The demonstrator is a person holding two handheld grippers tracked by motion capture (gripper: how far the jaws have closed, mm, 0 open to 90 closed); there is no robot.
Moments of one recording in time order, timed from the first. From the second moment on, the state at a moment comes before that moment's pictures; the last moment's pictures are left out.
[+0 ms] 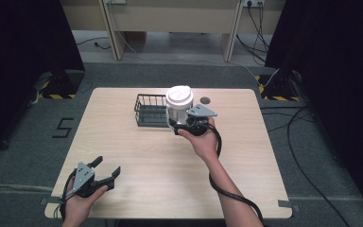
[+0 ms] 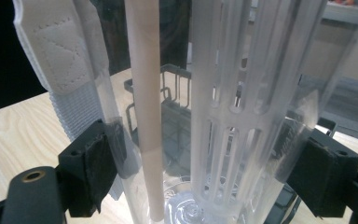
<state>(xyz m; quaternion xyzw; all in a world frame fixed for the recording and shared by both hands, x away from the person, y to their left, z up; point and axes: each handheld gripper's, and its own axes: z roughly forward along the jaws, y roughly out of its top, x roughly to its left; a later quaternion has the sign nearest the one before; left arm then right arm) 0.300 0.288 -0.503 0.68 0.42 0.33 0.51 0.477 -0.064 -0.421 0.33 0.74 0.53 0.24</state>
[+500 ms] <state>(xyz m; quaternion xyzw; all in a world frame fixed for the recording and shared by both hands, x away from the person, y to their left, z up) 0.300 0.288 -0.503 0.67 0.42 0.33 0.51 0.496 -0.050 -0.404 0.33 0.74 0.54 0.25</state>
